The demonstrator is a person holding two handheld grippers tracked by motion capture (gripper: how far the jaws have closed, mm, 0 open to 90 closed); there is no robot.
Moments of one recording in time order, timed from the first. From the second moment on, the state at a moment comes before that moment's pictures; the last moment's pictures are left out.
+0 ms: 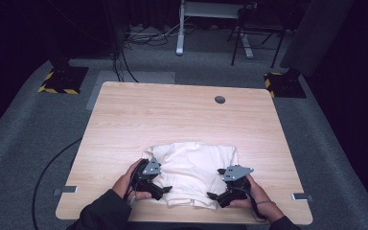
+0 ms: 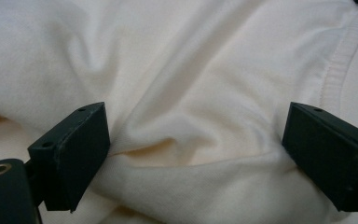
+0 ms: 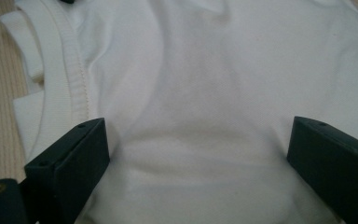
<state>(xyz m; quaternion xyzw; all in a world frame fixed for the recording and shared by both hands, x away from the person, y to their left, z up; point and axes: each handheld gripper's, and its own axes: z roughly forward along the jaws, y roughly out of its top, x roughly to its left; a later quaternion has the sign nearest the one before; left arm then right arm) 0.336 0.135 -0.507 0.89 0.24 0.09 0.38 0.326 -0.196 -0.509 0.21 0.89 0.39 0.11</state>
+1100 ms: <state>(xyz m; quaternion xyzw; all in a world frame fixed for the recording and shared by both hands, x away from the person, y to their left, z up) 0.387 0.146 -0.505 0.89 0.25 0.10 0.36 0.384 -0.177 -0.506 0.21 0.90 0.38 0.10</state>
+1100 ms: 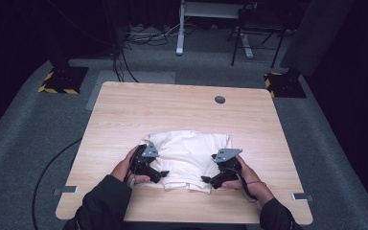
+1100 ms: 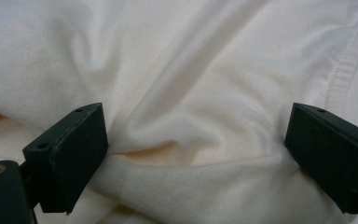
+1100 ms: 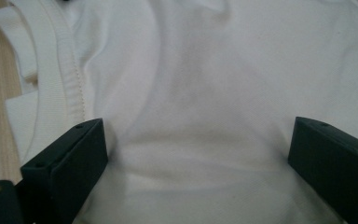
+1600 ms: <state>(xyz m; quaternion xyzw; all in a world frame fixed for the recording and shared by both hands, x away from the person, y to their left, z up) 0.369 0.155 -0.488 0.90 0.26 0.13 0.34 0.376 -0.188 -0.494 0.20 0.89 0.39 0.12</state>
